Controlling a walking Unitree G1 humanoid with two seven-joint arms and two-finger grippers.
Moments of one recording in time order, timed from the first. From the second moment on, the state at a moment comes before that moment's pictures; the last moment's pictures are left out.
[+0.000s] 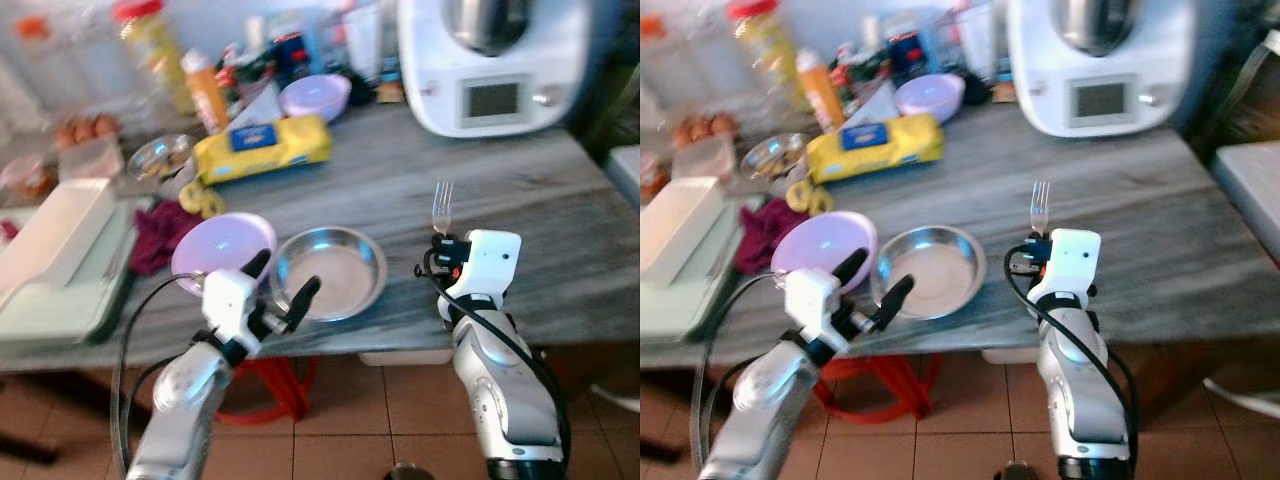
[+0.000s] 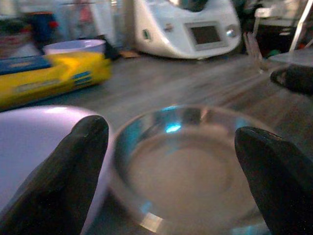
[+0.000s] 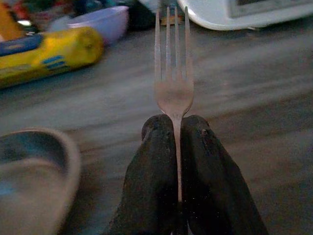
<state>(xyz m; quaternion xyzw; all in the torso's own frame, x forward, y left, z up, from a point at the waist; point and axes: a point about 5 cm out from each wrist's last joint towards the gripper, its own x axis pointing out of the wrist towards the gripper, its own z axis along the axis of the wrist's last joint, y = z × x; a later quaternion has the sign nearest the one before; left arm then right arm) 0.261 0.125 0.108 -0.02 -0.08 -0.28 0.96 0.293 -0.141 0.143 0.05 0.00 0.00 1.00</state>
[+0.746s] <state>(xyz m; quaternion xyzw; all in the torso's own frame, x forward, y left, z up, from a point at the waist) 0.246 0.141 0.093 -0.03 -0.06 -0.35 0.94 0.291 -0.160 0.135 0.02 0.04 -0.04 1.00</state>
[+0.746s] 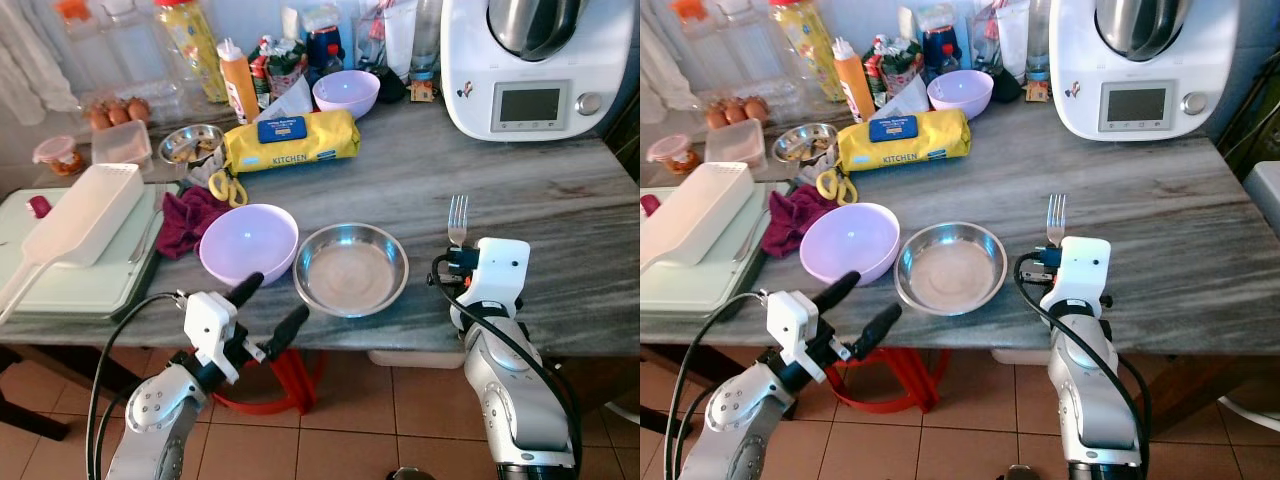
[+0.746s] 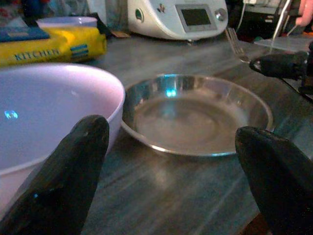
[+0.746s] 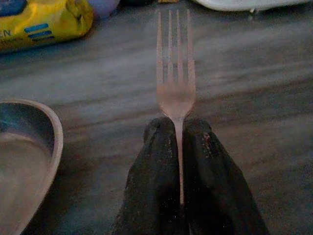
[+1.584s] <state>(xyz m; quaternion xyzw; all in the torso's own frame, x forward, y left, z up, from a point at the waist) 0.247 0.146 0.080 -0.02 -0.06 -0.37 0.93 0.297 -0.152 0.129 0.07 0.08 -0.03 0.99</state>
